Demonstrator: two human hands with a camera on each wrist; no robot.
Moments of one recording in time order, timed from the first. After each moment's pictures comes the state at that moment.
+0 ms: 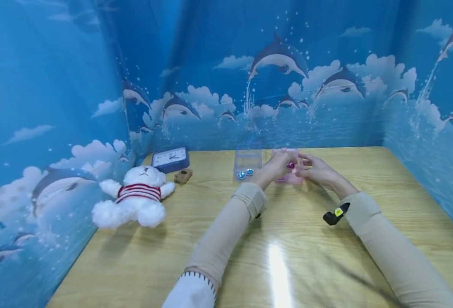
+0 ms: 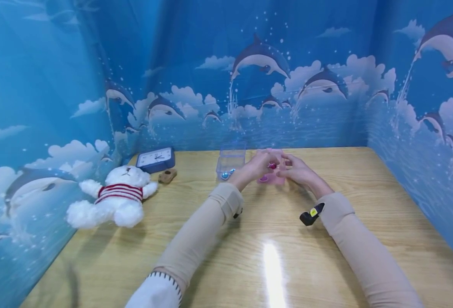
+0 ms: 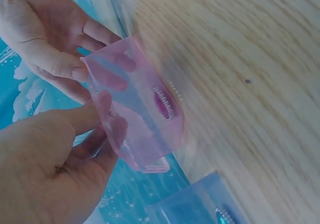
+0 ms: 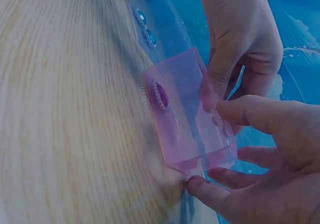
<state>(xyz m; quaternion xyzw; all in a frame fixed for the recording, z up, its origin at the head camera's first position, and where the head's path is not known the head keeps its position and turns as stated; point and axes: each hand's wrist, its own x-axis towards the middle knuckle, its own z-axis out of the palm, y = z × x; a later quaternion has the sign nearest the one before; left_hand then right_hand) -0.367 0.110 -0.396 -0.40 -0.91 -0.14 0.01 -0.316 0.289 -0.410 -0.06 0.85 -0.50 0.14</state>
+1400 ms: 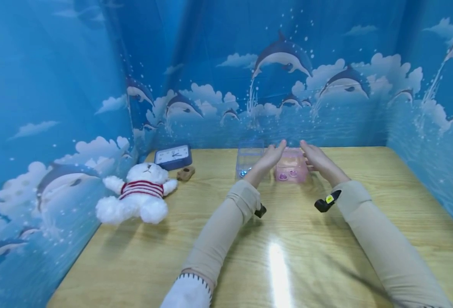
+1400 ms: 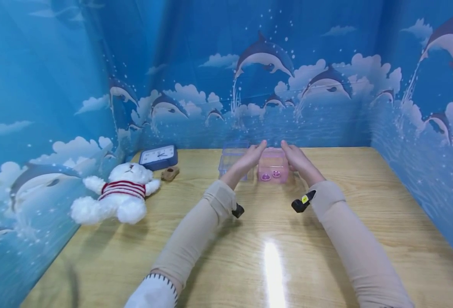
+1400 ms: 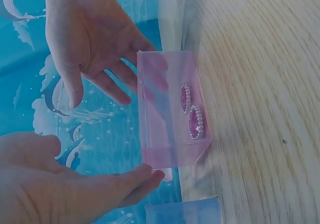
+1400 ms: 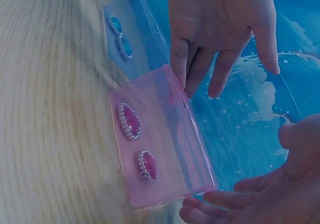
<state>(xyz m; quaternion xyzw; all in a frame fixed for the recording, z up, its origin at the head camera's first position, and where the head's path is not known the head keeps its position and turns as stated) -0.359 0.081 -0.382 -0.06 -0.82 -0.53 -0.18 -0.335 0.271 -0.383 0.02 0.84 -0.53 0.14</state>
